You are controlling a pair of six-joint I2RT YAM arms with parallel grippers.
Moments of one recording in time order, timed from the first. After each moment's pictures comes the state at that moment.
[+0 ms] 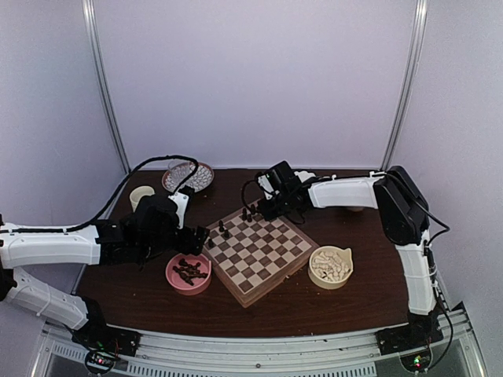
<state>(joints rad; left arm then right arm) -0.92 1.21 0.71 -0.11 -0.42 -0.28 0.71 2.21 1.65 -0.25 0.08 0.16</state>
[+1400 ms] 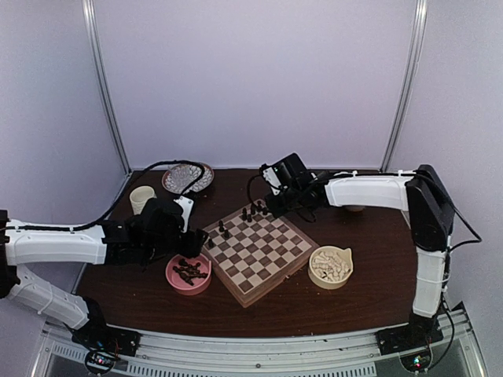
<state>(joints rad) -0.92 1.24 0.71 -0.11 -0.40 -0.28 0.75 2.02 1.53 -0.28 0.19 0.08</state>
